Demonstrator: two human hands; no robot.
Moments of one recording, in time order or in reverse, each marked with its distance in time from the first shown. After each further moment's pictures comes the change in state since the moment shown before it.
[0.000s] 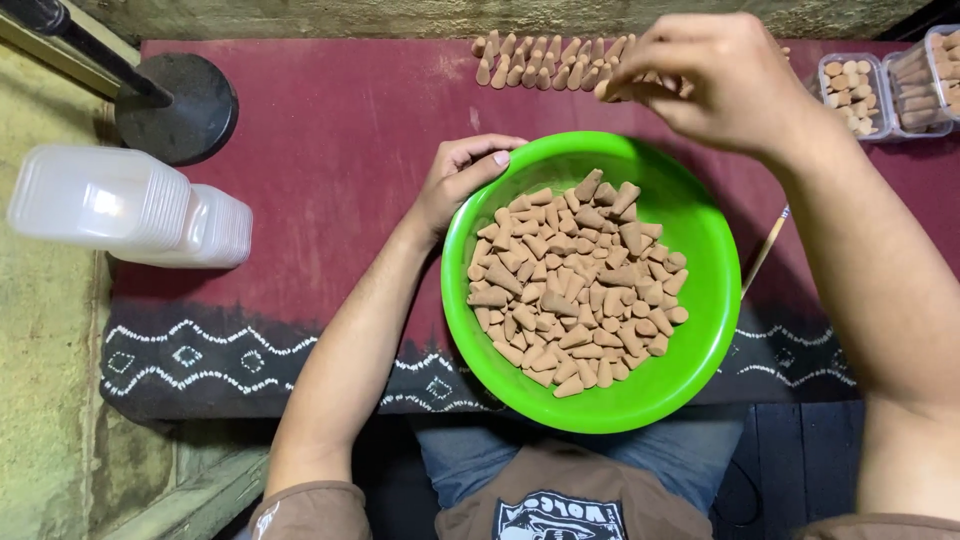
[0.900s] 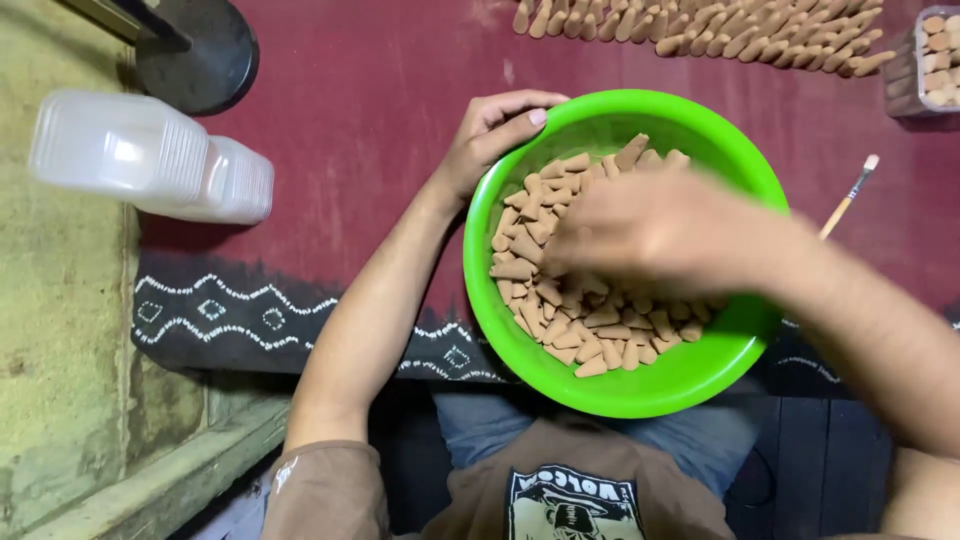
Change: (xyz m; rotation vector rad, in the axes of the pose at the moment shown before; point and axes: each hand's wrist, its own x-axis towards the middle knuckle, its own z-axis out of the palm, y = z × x) left_hand -0.002 -0.002 0.001 -0.047 0.000 0.016; right_hand 0.006 -0.103 0.048 0.125 -0.083 -0.227
